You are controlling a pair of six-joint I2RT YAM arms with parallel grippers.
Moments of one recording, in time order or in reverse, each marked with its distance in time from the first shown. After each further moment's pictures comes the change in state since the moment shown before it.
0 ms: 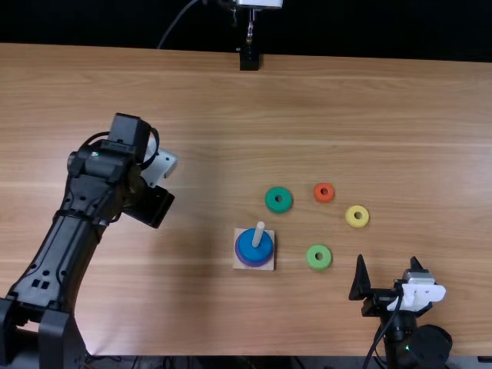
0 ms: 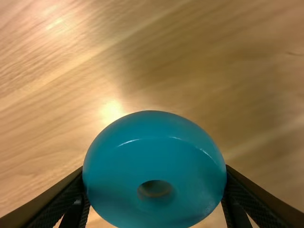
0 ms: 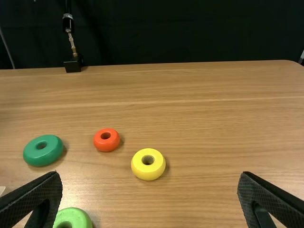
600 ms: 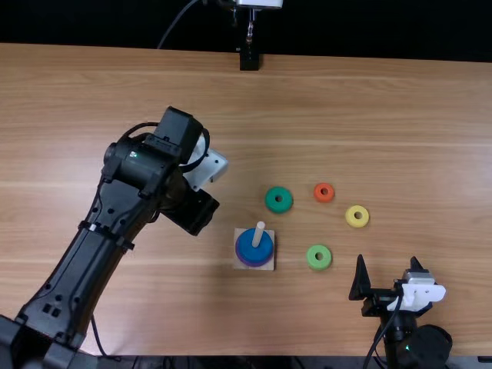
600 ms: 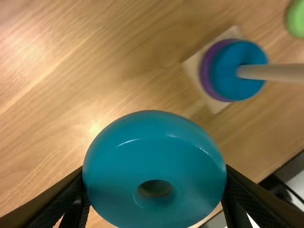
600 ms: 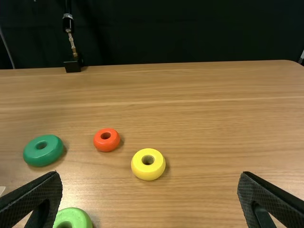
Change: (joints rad) left arm -0.212 -0.005 0.256 -0.212 0.100 -0.066; right arm 0.000 0.000 0.000 0.000 0.000 0.000
